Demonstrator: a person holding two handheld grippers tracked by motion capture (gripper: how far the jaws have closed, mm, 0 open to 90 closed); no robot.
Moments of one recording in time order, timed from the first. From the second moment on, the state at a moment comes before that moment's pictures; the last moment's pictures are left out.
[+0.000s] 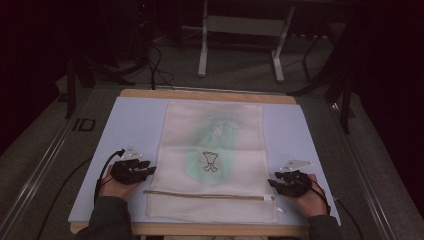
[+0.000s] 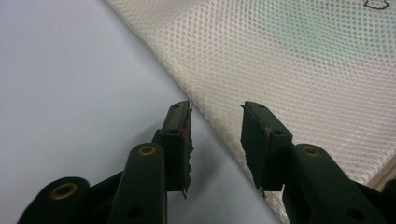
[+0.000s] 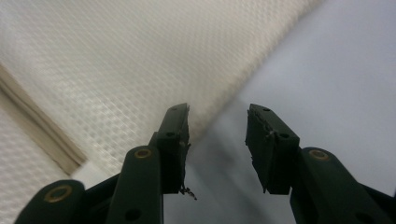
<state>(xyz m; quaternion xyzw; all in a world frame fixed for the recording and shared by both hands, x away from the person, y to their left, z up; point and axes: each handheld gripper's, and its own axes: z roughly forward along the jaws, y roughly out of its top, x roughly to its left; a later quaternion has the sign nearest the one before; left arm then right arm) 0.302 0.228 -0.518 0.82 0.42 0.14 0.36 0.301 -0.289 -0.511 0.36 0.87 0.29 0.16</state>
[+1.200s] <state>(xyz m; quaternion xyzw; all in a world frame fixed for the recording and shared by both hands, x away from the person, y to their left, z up) 0.303 0.235 -0.516 0.82 0.42 0.11 0.38 0.285 -0.236 -0.503 0.30 0.89 0.32 0.15</state>
